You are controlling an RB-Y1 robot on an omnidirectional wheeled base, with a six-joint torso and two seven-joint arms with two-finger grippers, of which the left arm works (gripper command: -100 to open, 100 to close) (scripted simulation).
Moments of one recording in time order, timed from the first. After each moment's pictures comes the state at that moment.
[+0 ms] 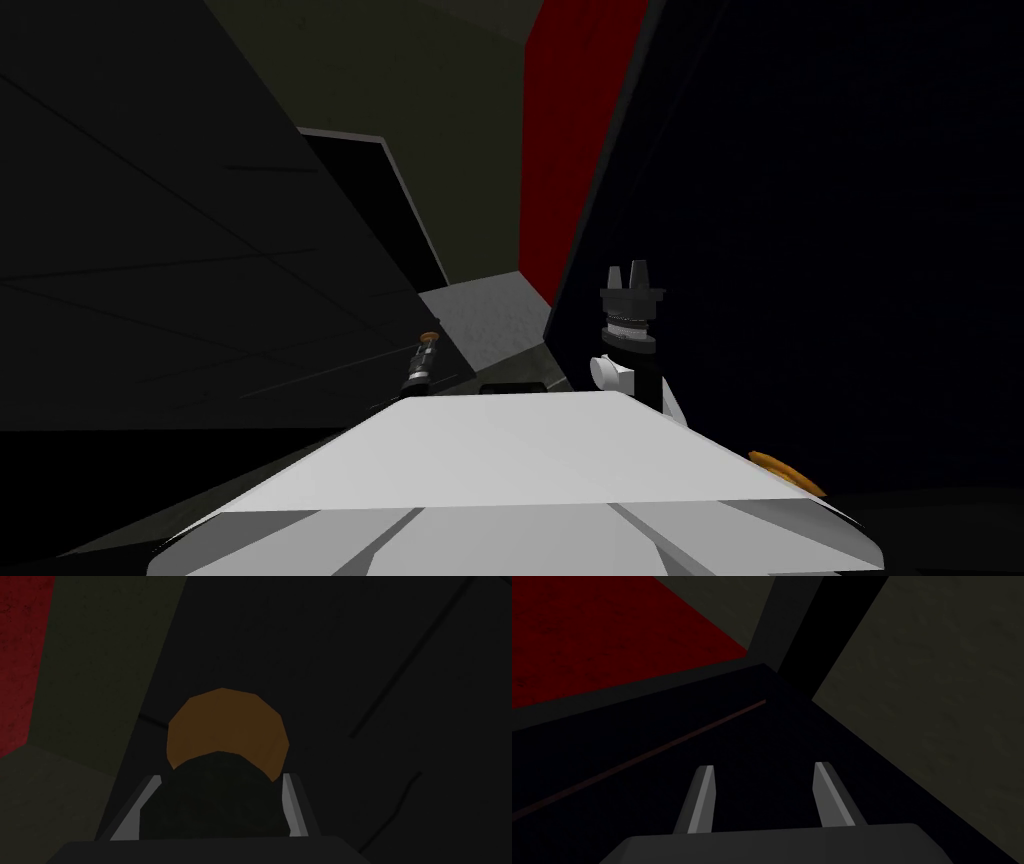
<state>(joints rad) 0.12 0.13 0.43 -0.84 -0.21 -0.84 -0.79</state>
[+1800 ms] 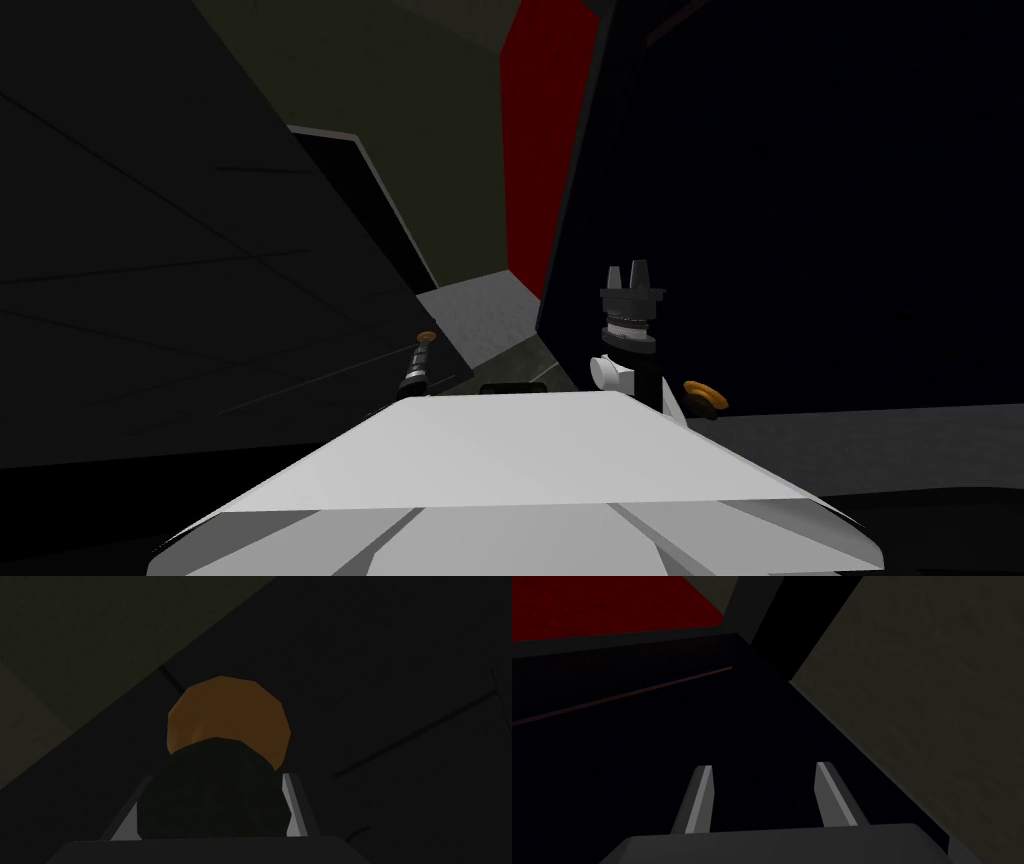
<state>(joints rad) 0.09 0.15 0.44 -0.79 -0.11 -0.84 -0.37</state>
